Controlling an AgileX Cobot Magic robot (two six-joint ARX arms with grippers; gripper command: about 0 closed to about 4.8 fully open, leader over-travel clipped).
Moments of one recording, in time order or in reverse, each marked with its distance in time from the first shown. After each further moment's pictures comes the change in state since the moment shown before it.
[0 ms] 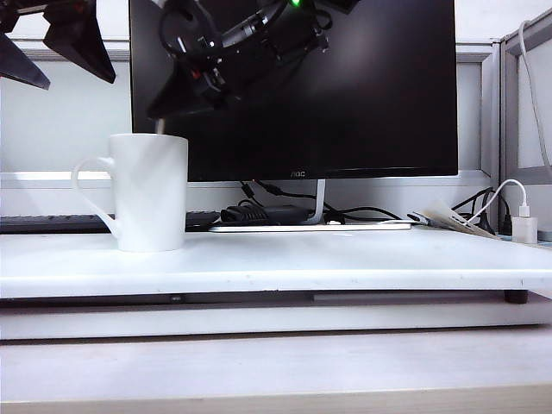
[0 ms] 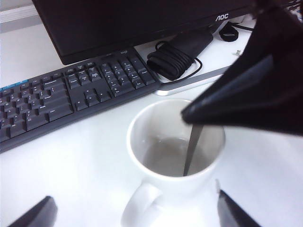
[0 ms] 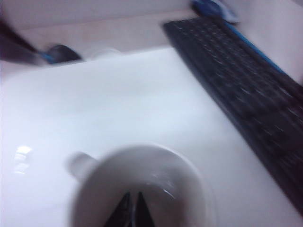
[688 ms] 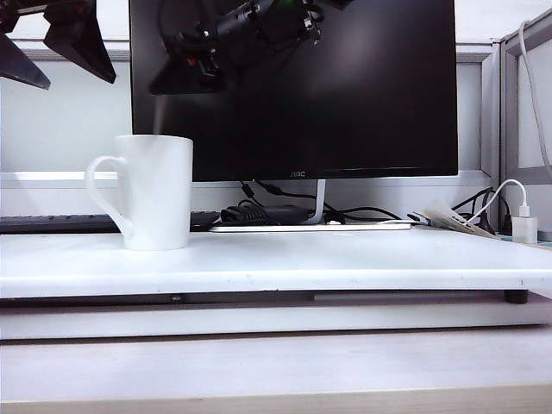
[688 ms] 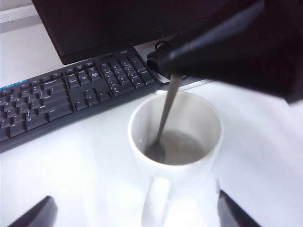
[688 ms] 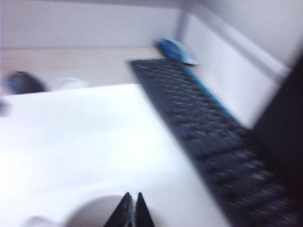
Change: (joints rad) left arm 0.000 0.000 0.000 0.000 0.000 0.000; right arm 0.005 0.000 0.000 0.189 0.032 -0.018
